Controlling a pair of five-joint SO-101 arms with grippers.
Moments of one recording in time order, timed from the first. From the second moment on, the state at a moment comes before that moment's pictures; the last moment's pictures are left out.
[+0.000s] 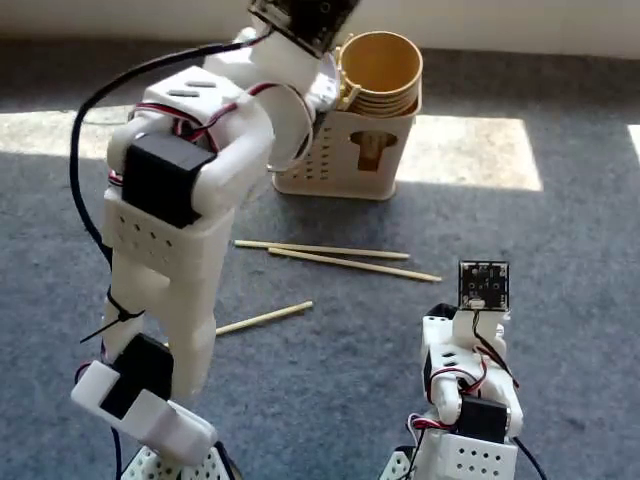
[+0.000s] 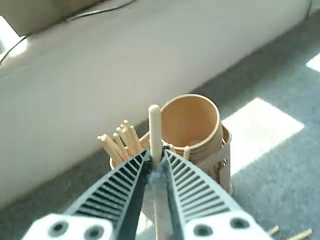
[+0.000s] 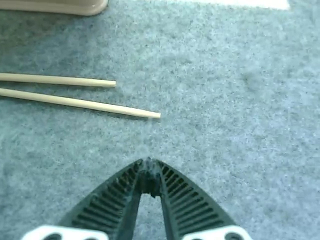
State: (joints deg) left arm 21.3 2.9 -55.8 85.8 -8.3; right arm 6.2 -104.9 95.9 59.3 11.6
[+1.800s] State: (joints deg) left arm 10.9 14.0 -56.7 87.0 5.4; right arm 6.2 -104.9 95.9 59.3 11.6
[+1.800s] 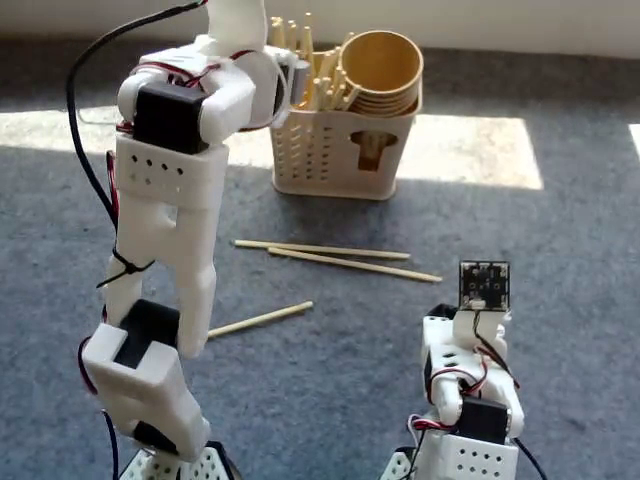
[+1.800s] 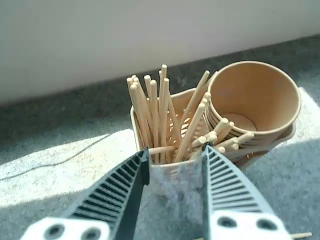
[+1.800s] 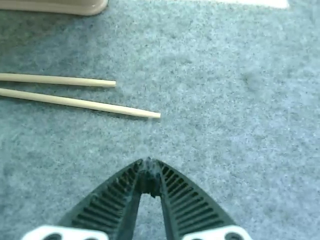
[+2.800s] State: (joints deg) left arm 24.5 7.2 -24.3 100.2 -9.0; right arm 6.2 -104.9 95.9 59.3 11.6
